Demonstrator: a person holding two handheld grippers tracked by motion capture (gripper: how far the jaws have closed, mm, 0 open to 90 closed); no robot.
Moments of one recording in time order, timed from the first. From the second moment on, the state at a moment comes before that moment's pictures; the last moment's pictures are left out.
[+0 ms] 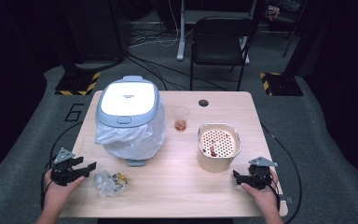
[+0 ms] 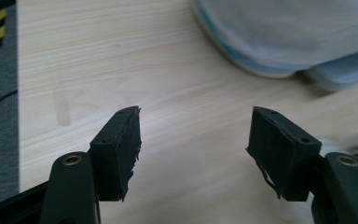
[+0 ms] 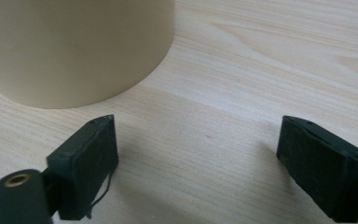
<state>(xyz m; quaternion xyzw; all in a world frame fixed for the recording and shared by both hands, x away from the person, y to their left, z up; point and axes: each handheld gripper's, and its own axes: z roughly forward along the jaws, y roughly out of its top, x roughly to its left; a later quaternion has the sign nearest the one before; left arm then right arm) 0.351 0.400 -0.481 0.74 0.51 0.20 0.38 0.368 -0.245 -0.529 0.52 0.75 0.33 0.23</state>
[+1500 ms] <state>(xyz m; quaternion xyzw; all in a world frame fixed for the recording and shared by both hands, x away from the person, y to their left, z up) 0.354 0.215 -0.497 0.82 0.36 0.05 0.44 0.319 -0.214 -0.488 0.48 0.78 0.35 0.20</state>
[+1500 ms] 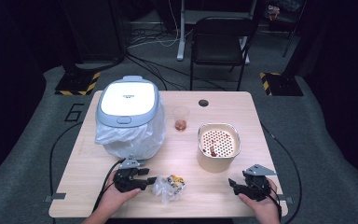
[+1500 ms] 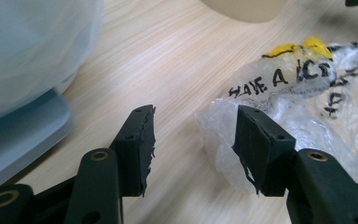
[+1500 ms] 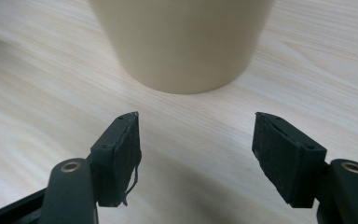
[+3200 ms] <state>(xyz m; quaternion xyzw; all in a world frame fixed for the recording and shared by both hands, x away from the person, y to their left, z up) 0.385 0.263 -0.521 0.78 0.43 0.15 0.43 0.339 -0.039 -0.482 0.26 0.86 0.43 0.07</state>
